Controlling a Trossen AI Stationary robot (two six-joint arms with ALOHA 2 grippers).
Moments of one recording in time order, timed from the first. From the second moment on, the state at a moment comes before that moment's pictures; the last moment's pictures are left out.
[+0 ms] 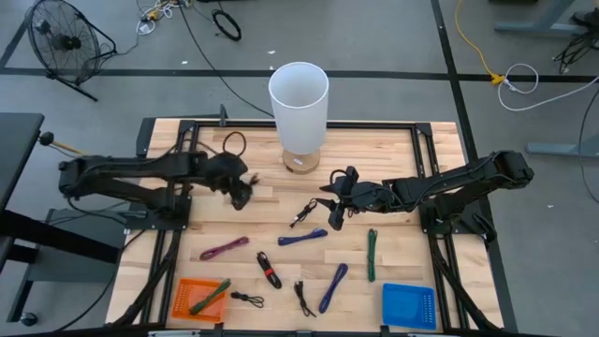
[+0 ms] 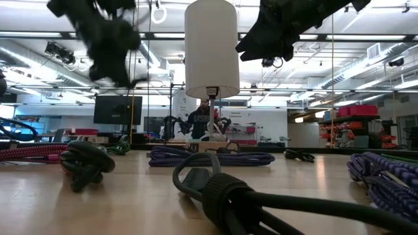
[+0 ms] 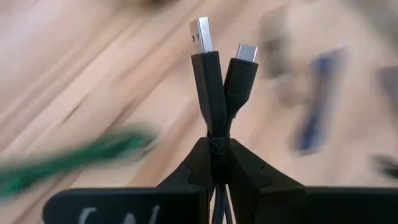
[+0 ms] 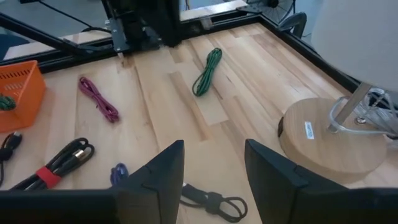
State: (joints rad) left arm 0.13 1.05 0.77 -0.56 -0.02 -0.50; right arm 0.16 1.37 0.87 -0.02 0.40 0.30
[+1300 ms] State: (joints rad) left arm -0.18 1.39 0.77 0.62 -0.05 -0.17; right arm 0.24 1.44 0.87 0.53 0.19 0.14
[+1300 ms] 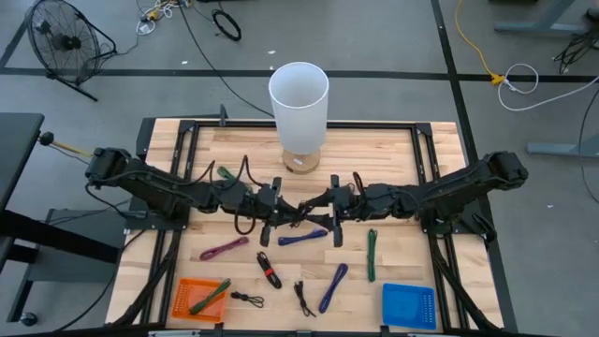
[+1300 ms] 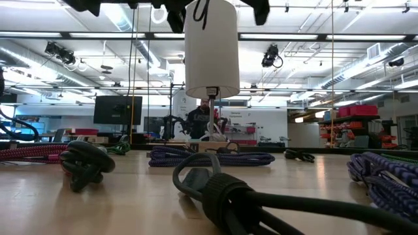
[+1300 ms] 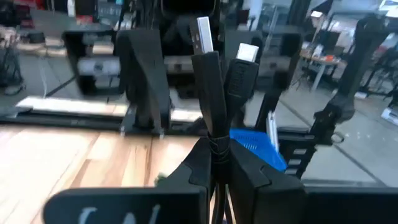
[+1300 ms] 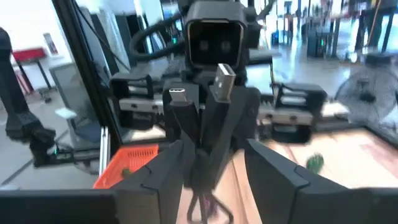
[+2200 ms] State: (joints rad) left arm -0.18 1.39 0.77 0.61 -0.07 -0.17; right arm 0.23 1.50 0.87 0.61 0.24 0.06
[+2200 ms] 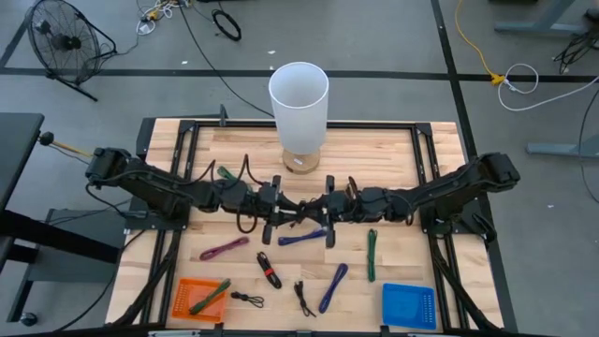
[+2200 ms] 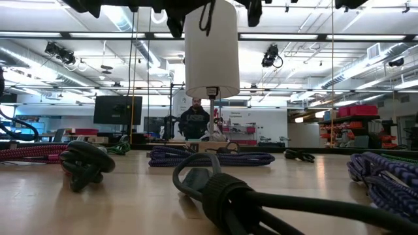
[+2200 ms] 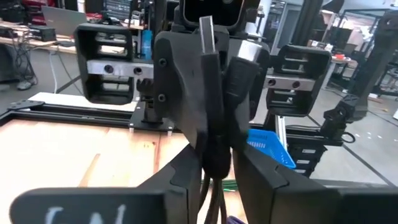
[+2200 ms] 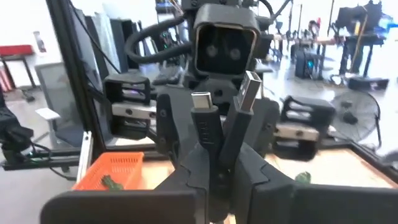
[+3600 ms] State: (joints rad) left arm -0.19 1.39 0.77 0.60 -0.07 -0.17; right arm 1.00 1.40 0.87 -0.55 -0.11 1.77
